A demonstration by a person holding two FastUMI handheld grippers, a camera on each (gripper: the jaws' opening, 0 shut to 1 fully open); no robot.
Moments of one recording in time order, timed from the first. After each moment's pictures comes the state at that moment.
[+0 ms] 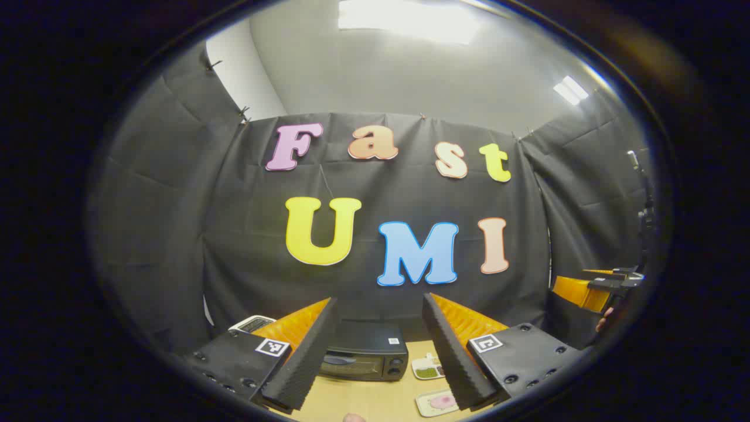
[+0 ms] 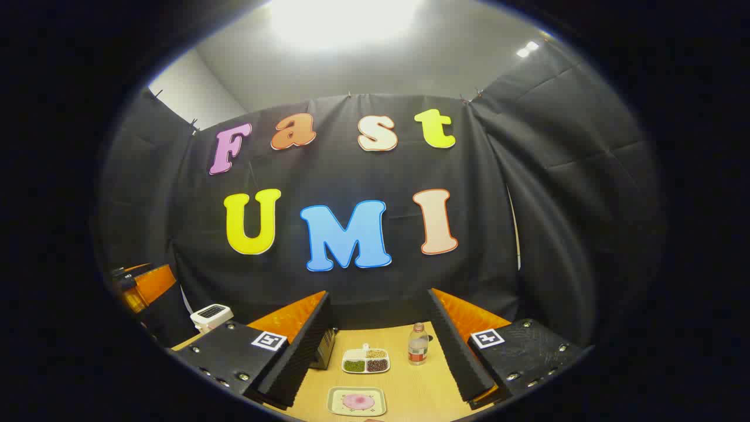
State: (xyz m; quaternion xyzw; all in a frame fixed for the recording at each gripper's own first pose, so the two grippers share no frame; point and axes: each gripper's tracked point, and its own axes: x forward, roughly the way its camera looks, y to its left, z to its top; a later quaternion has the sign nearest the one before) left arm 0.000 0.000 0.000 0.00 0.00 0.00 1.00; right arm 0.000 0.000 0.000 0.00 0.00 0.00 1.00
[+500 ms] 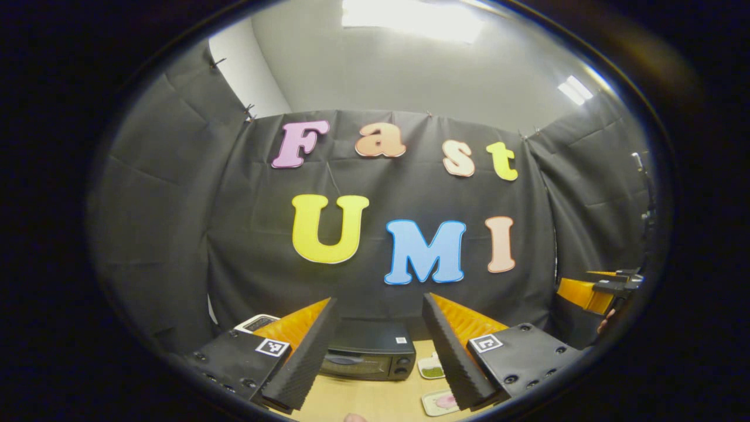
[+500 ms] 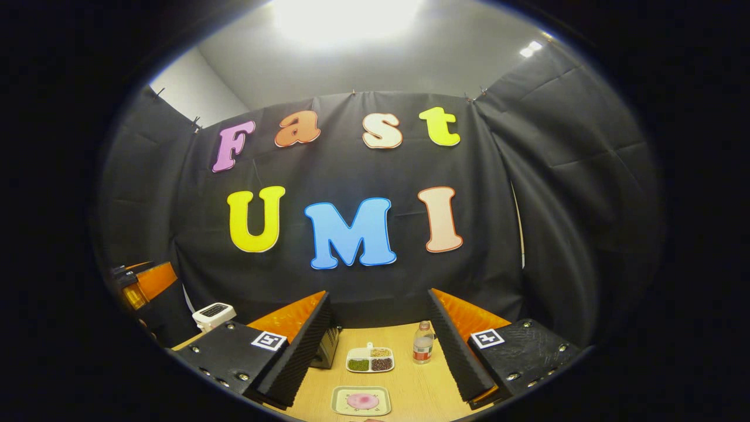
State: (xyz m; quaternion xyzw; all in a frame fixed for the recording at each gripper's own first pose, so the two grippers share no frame) left arm 0.004 0.018 0.000 -0.01 0.01 0.01 1.00; right arm 0.001 0.012 -0.006 0.00 0.01 0.01 1.00
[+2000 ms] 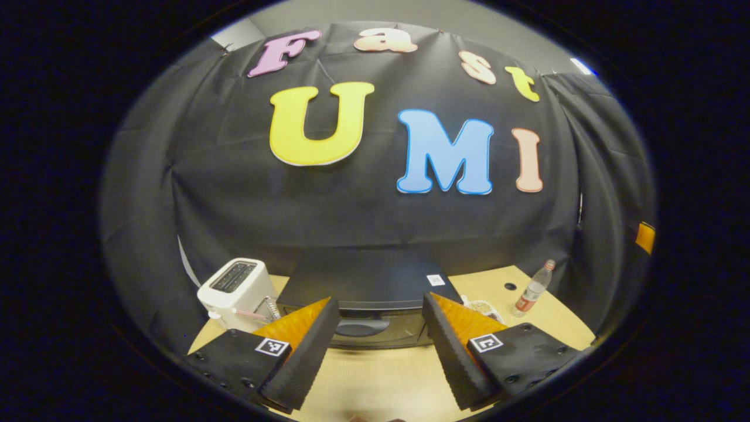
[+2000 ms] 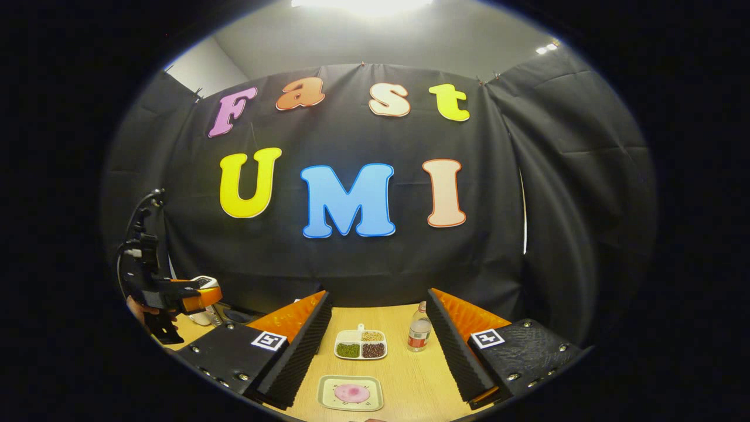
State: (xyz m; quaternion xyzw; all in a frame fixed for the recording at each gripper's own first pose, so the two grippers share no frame) left arm 0.177 0.081 -0.234 0.00 0.23 -0.02 0.97; right arm 0.040 0.019 -0.072 -0.03 0.08 -0.01 1.00
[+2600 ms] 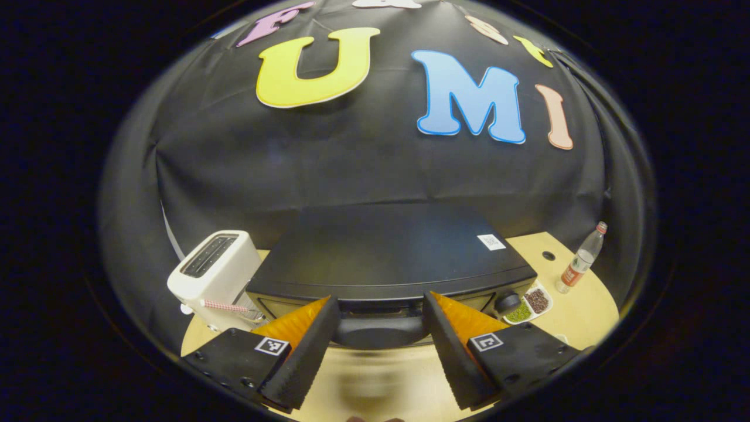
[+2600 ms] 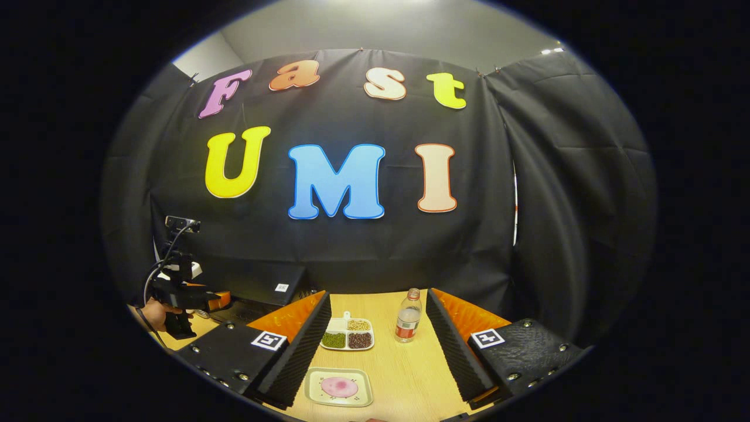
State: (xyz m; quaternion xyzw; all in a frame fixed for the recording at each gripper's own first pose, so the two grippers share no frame) left arm 0.243 0.109 -0.357 0.03 0.30 0.00 0.95; right arm 0.048 0.008 -0.093 -0.05 0.11 -0.04 0.99
